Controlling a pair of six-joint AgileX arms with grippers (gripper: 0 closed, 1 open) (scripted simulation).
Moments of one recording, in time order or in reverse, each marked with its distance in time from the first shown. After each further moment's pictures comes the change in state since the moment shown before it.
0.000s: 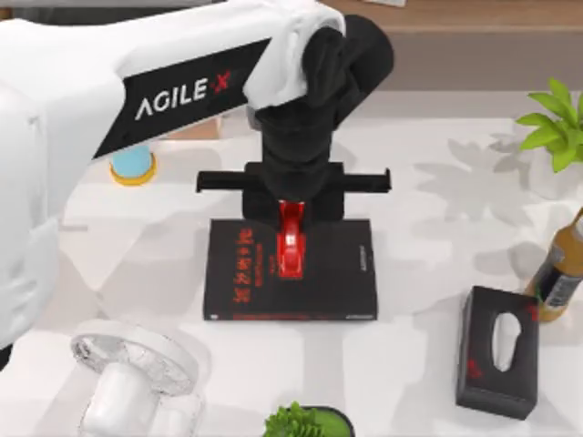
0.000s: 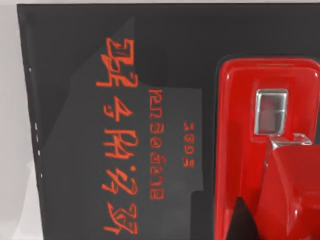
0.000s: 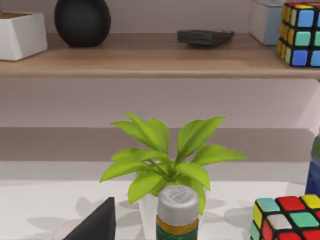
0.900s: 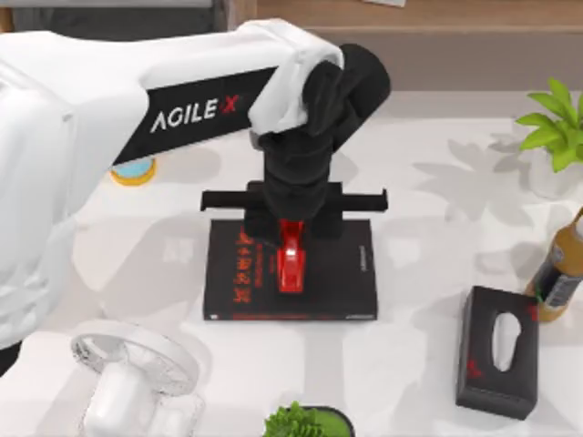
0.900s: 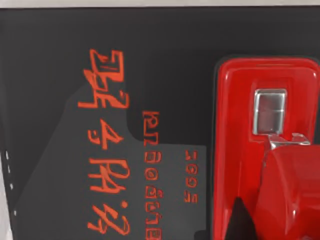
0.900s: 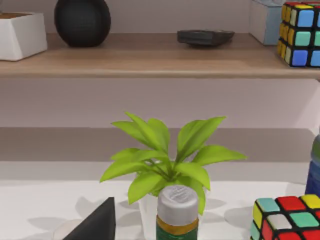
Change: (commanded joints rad) left arm 0.006 0.027 -0.076 0.104 0.001 0.006; right arm 0.000 0.000 0.000 0.000 0.000 0.000
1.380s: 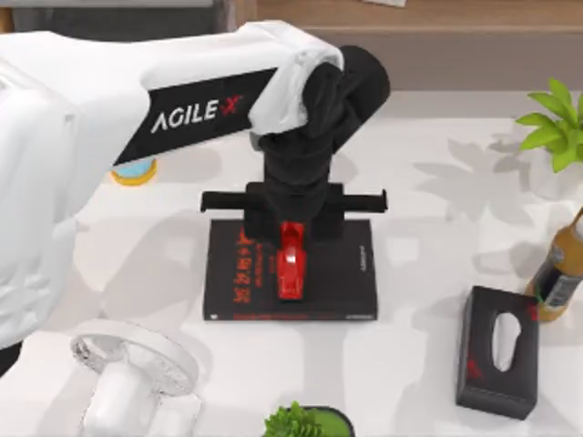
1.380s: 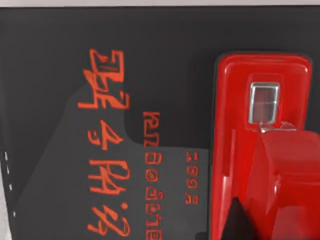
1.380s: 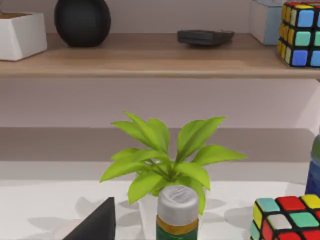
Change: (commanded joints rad) left arm 0.000 0.000 0.000 0.000 0.000 0.000; right arm 0.000 0.000 0.000 0.000 0.000 0.000
